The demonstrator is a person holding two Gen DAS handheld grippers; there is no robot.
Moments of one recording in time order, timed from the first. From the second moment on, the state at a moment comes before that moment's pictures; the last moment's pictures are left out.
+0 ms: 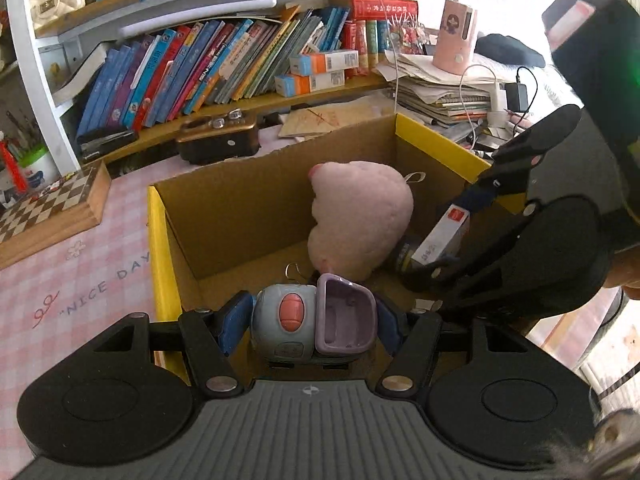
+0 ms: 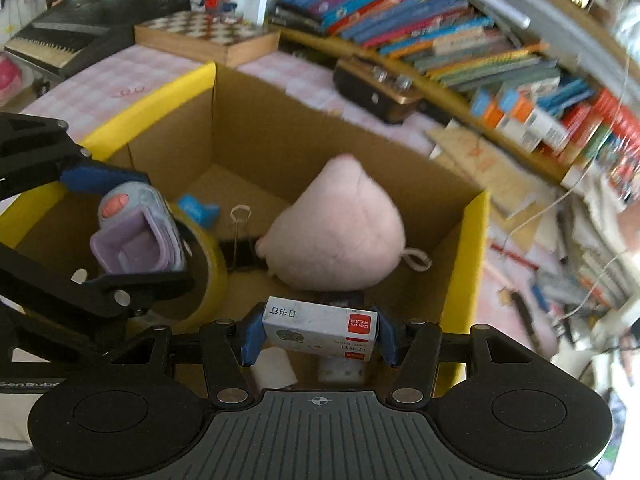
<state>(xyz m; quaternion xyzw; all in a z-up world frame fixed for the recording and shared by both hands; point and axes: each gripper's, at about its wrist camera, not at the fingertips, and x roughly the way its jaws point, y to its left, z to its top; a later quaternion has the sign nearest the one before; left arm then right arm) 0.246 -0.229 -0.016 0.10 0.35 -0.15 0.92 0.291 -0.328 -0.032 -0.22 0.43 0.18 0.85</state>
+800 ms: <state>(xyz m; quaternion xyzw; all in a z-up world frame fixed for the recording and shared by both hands) 0.185 -0.193 0.035 0.04 0.22 -0.08 0.97 0.237 -0.344 0.018 -0.16 0.33 0.15 0.92</state>
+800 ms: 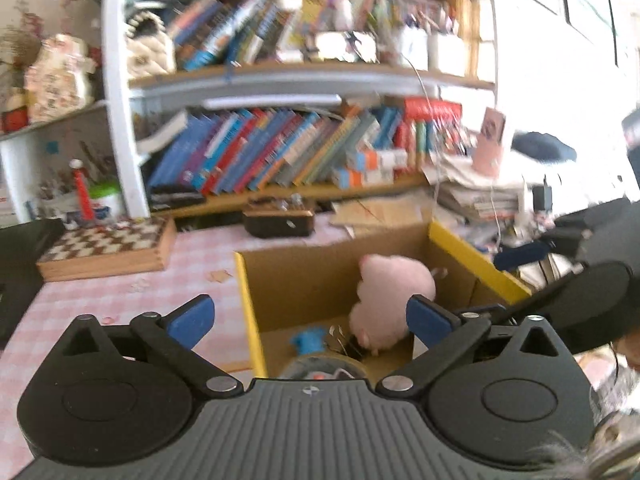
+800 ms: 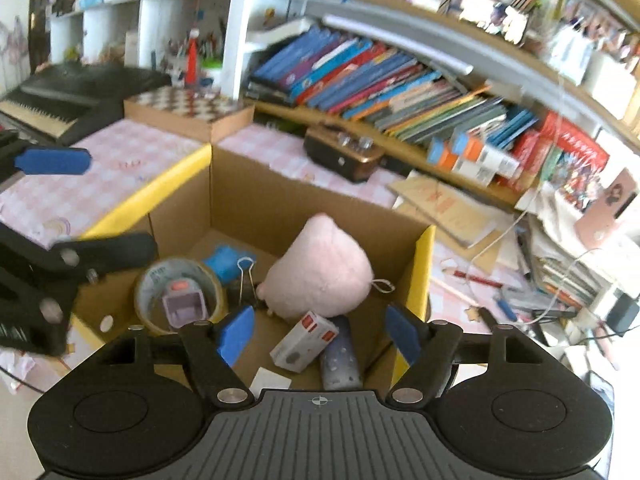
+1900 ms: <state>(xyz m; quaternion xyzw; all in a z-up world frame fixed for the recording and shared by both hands) -0.020 -0.062 0.032 -0.03 0.22 0.02 0.98 0.040 -0.271 0.024 0.03 0.26 0.05 0.96</state>
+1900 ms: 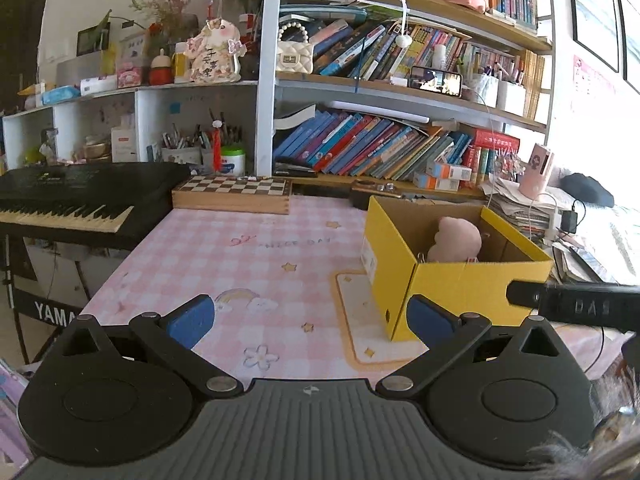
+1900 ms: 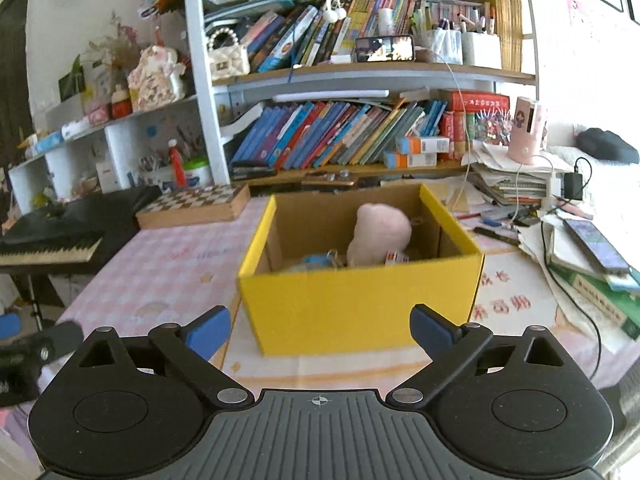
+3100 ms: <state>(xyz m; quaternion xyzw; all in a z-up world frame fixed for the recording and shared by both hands) -0.051 -0.024 0.004 -0.06 0.28 0.00 0.96 -0.004 -0.221 0.001 0.00 0.31 0.05 0.95</state>
